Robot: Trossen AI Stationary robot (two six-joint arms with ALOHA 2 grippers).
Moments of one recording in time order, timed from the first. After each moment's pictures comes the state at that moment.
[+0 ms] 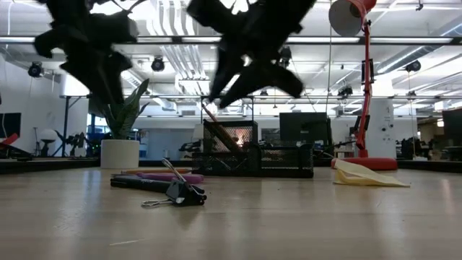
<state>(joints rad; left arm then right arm) -0.06 1.02 0.79 -0.82 -0.19 -0.03 0.24 1.94 1.44 -0.43 0.35 1.07</state>
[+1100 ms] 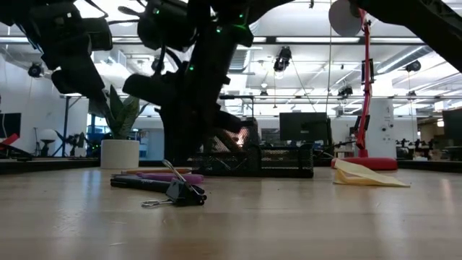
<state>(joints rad) -0.06 0.69 0.56 -0.63 -0.09 -0.56 0.08 2.41 2.04 -0.81 0.12 0.70</state>
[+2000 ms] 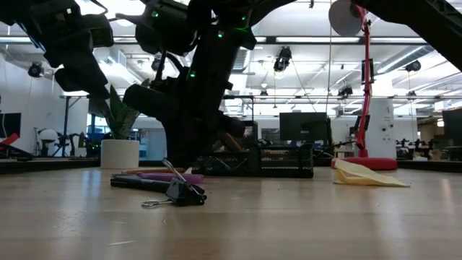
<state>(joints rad) -0.06 0.69 0.56 -0.60 -0.09 -0.53 0.11 2.42 2.01 -0.80 0.18 0.73</state>
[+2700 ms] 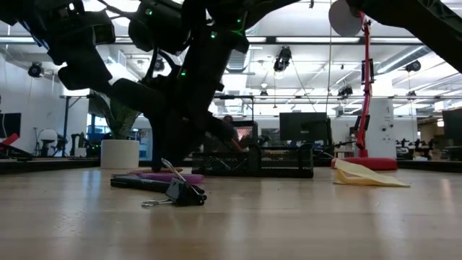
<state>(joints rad) -0.06 0.69 0.56 -0.56 -0.09 -0.53 0.10 2.46 2.05 -0.75 0.13 0.70</state>
